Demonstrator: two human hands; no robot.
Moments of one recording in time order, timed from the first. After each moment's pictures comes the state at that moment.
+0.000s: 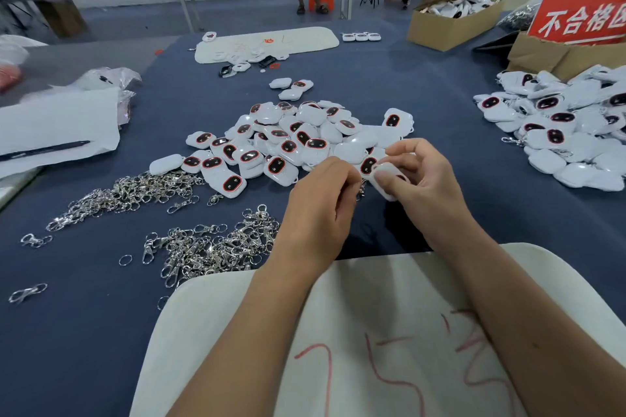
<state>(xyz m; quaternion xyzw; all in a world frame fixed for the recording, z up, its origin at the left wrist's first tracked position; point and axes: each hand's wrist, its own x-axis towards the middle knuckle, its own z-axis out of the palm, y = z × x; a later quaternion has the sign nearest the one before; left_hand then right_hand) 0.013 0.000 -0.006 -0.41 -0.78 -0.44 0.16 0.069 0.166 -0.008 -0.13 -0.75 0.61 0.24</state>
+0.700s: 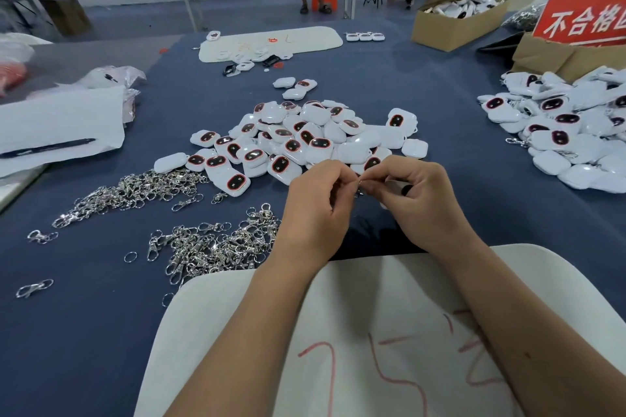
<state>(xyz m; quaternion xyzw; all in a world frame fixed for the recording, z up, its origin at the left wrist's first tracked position) 0.008 -0.002 -0.009 -0.35 -0.78 -0.50 0.09 0.068 0.160 -0.010 0.05 -0.82 0.50 0.27</state>
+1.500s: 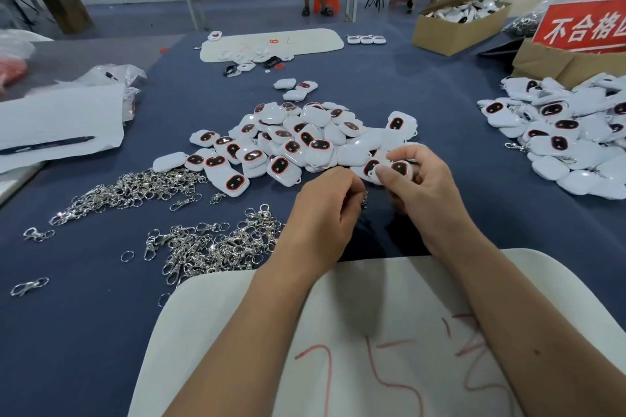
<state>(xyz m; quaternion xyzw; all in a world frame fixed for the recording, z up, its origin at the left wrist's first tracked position) 0.012 -0.001 -0.010 -0.40 -0.79 -0.44 0.10 0.064 0.166 -0.013 -0.13 -0.73 0.62 0.24</state>
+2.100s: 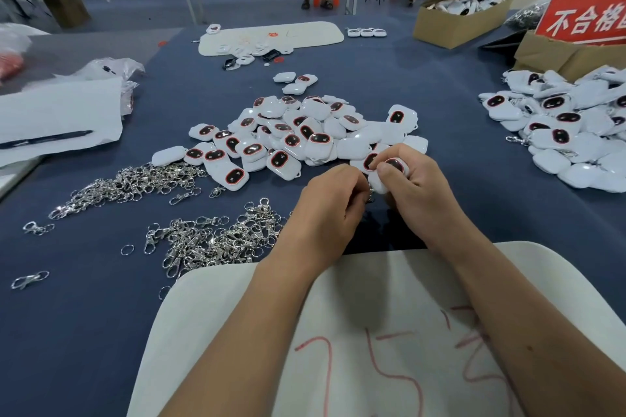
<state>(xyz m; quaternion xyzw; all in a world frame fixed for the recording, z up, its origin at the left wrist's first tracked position) 0.016 0.000 -0.006 -0.42 -0.80 -0.42 0.07 0.064 0.157 -0.005 -0.09 -0.81 0.53 0.23</state>
